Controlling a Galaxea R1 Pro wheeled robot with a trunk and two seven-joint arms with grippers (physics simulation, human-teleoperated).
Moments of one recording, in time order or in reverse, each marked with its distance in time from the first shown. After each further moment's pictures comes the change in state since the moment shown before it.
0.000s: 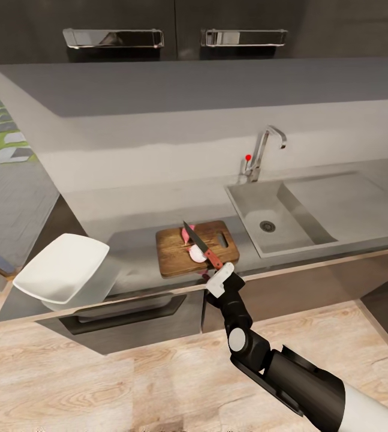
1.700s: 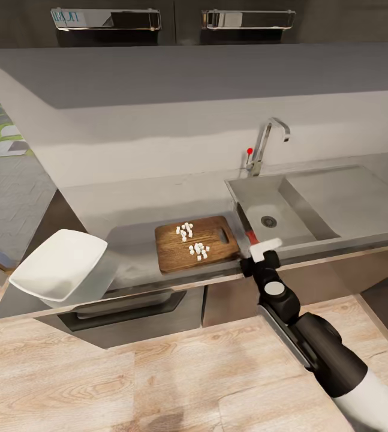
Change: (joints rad) left arm 0.000 0.000 0.000 0.000 0.000 0.000 0.000; right arm 0.000 0.008 -0.421 -0.015 -0.254 0.013 0.014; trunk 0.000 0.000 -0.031
